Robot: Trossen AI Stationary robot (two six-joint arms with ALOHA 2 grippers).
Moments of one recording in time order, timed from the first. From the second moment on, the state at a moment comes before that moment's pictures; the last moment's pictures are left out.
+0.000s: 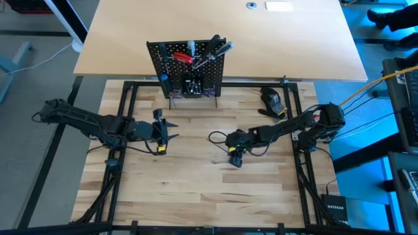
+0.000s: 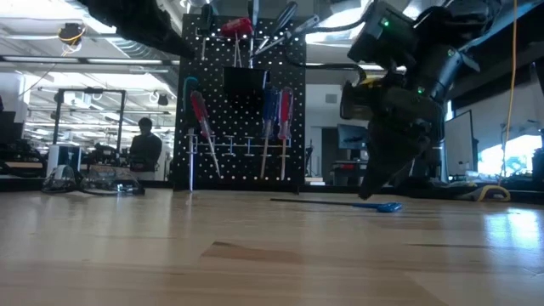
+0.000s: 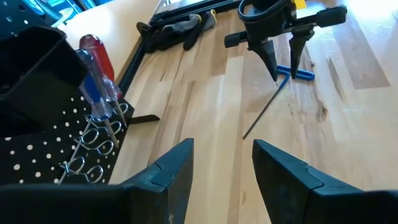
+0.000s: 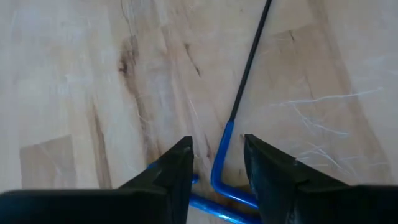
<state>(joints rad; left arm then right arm) -0.21 0.97 0.71 -0.30 -0.52 0.10 0.09 1.64 0.77 -0.12 -0.03 0.36</state>
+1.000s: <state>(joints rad) -0.22 1.11 0.71 -0.33 -0.52 -0.22 0.23 1.81 0.82 -0.13 0.31 0.60</state>
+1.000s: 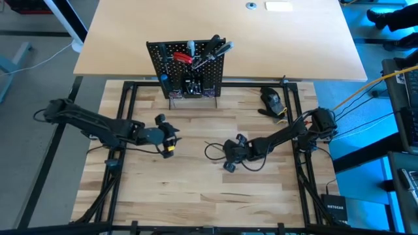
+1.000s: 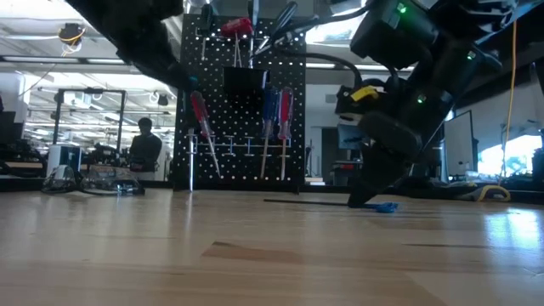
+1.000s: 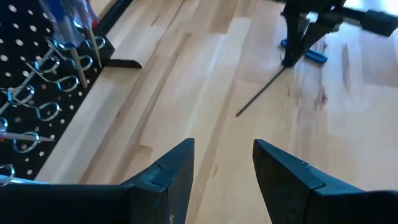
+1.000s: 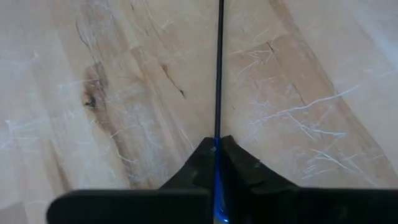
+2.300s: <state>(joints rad) -0.24 1.79 0.97 0.01 -0.19 -0.10 0.40 1.61 0.99 -0.48 0.29 0.54</state>
